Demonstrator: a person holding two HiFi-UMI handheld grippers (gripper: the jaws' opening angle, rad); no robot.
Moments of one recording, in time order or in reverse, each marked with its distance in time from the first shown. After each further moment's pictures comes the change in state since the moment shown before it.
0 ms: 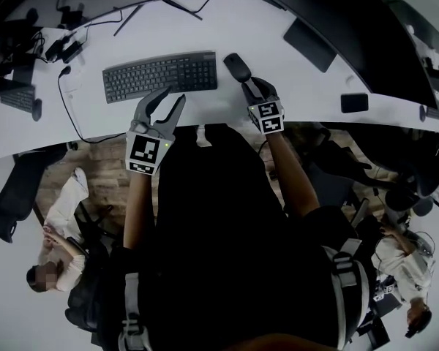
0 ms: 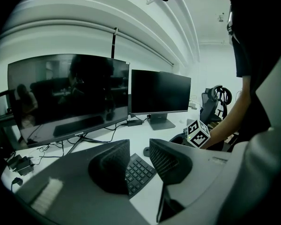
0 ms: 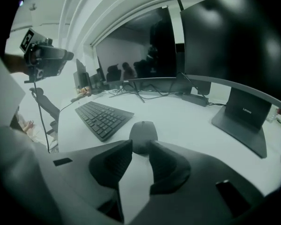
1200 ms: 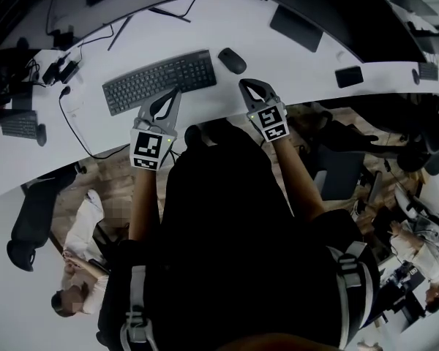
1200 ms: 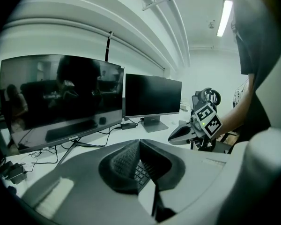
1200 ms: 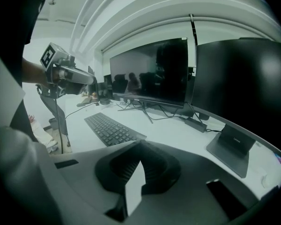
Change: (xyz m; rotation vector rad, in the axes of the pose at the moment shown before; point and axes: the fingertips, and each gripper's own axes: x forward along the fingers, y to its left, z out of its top) left arm -0.012 0.003 -0.003 0.037 -0.056 -0.107; right arm -0.066 0.057 0.065 -0.106 -0.121 -0.032
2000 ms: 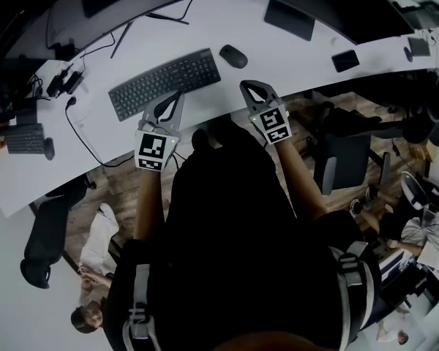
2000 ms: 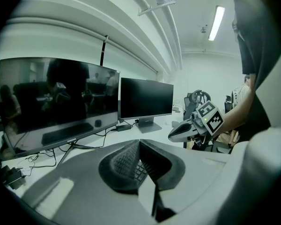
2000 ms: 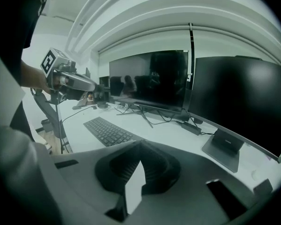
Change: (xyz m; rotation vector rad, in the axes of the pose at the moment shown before) left arm -0.028 0.001 -0.006 0.033 -0.033 -0.078; right arm -0.022 0.037 0.022 0.013 -0.023 -0.092
